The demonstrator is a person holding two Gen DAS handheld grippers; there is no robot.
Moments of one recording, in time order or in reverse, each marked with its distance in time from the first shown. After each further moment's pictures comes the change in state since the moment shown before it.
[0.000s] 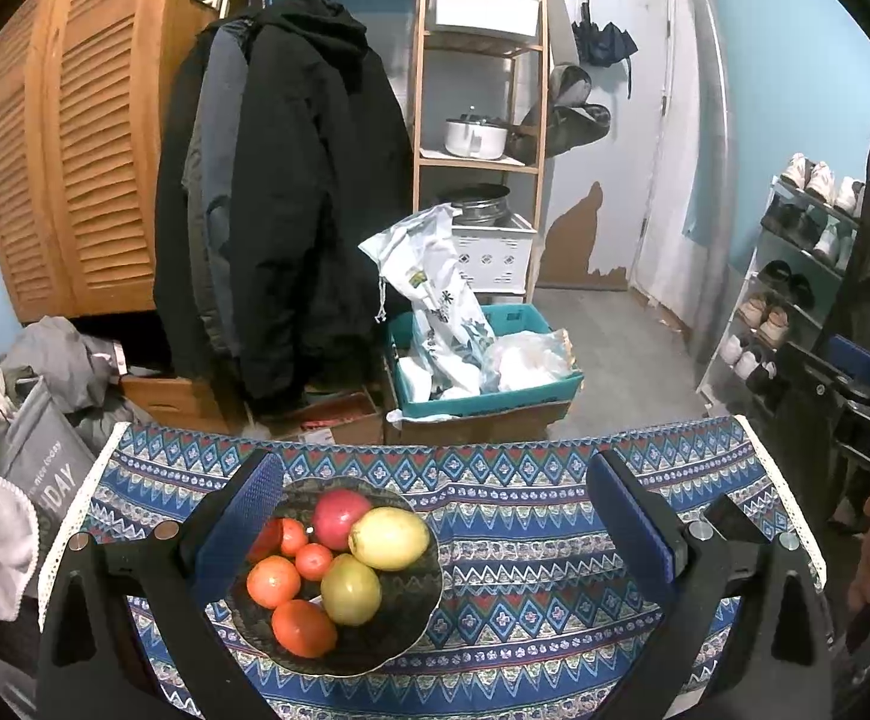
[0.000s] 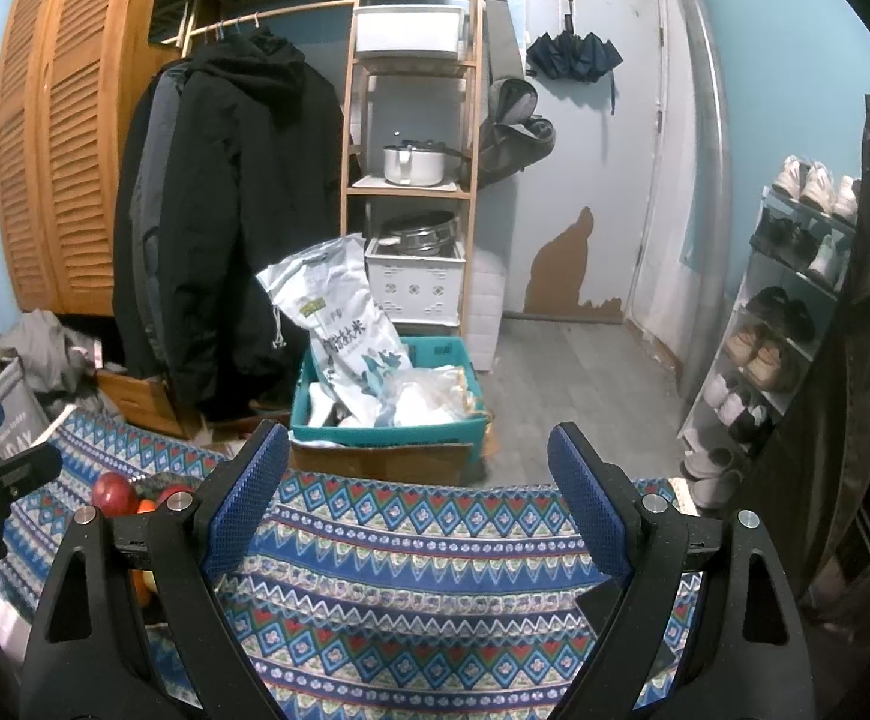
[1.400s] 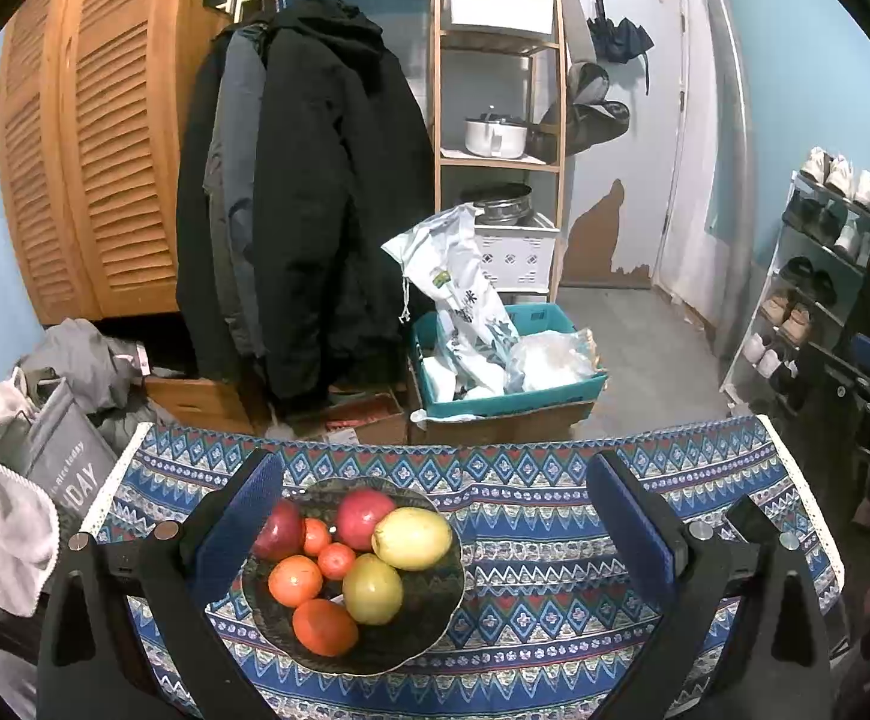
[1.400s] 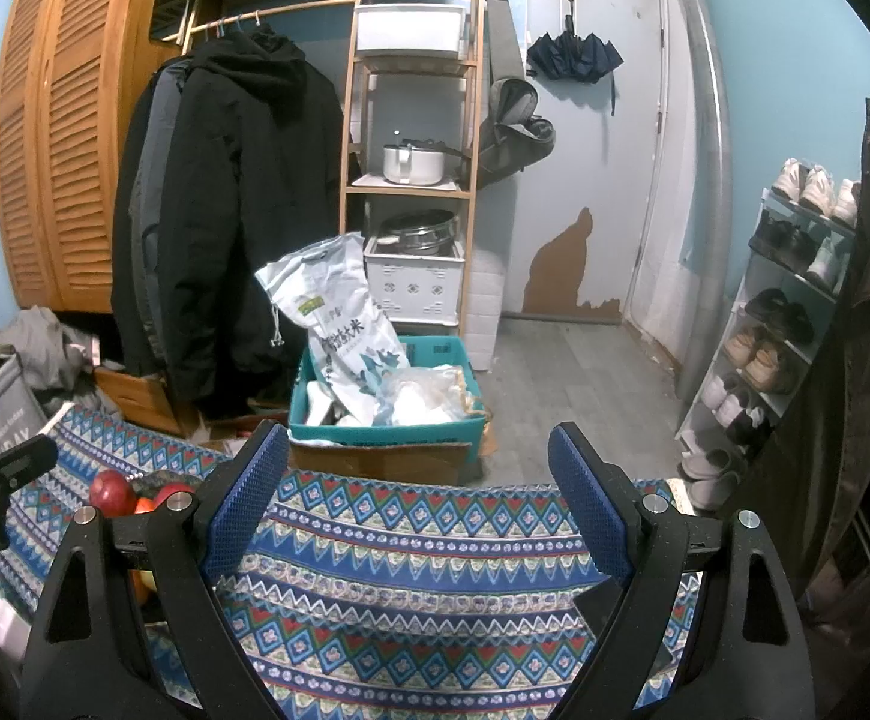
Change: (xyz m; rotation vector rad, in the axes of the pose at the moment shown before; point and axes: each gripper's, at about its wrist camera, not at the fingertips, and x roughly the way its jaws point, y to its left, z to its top) left arm 0.002 0.004 0.002 -0.001 0.003 0.057; right arm 0.001 0.001 0.000 -0.004 0.003 -0.002
